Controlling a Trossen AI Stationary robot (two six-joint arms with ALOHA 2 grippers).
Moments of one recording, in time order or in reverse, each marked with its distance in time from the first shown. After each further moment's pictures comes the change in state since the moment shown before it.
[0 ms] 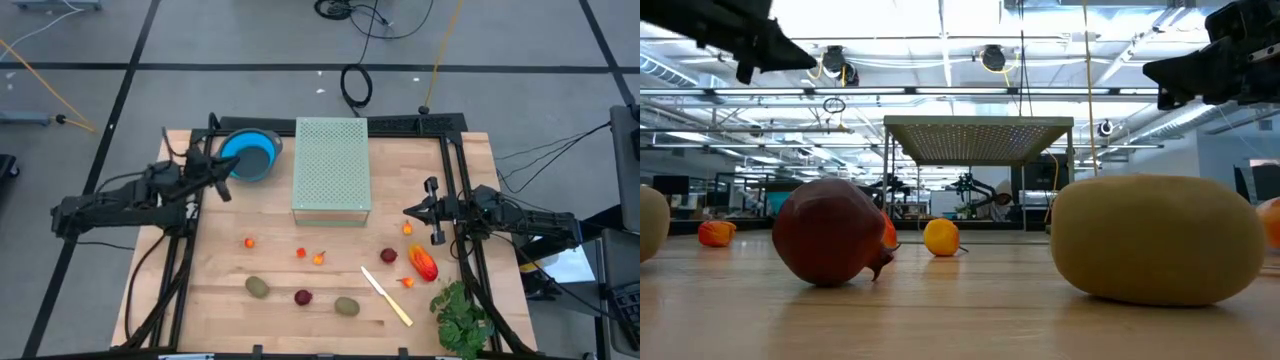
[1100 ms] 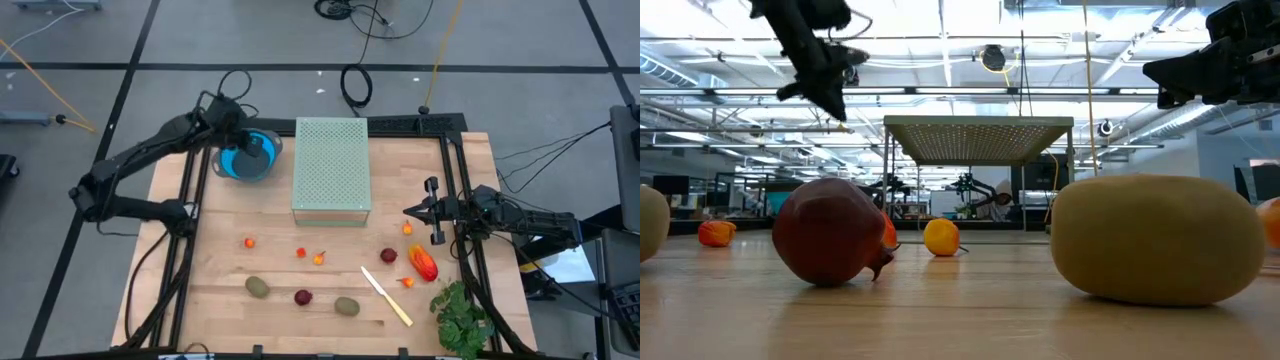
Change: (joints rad) left arm 0.547 0.770 0.610 -0.605 0.377 -0.192; right arm 0.000 0.000 0.000 0.000 0.000 -0.006
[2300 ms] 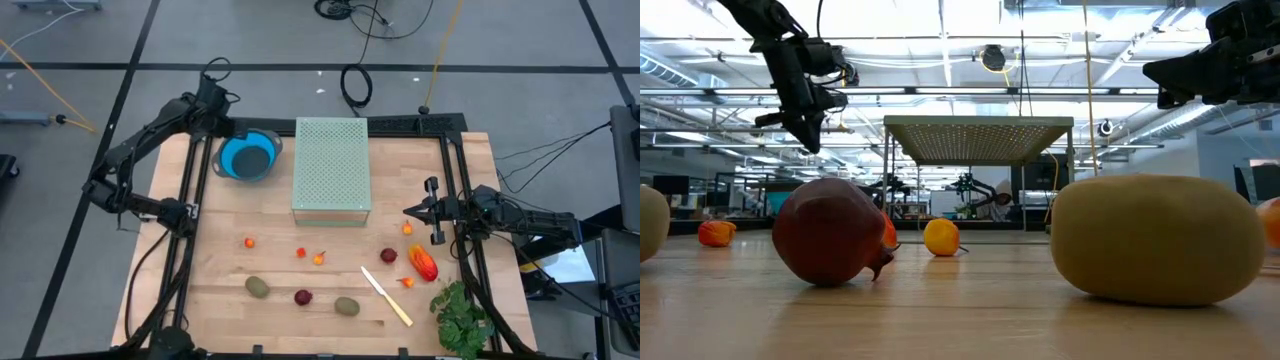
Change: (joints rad) left arm 0.332 0.123 0.000 -0.033 0.117 0.102; right arm 0.000 0.000 0.000 -0.001 0.000 0.000
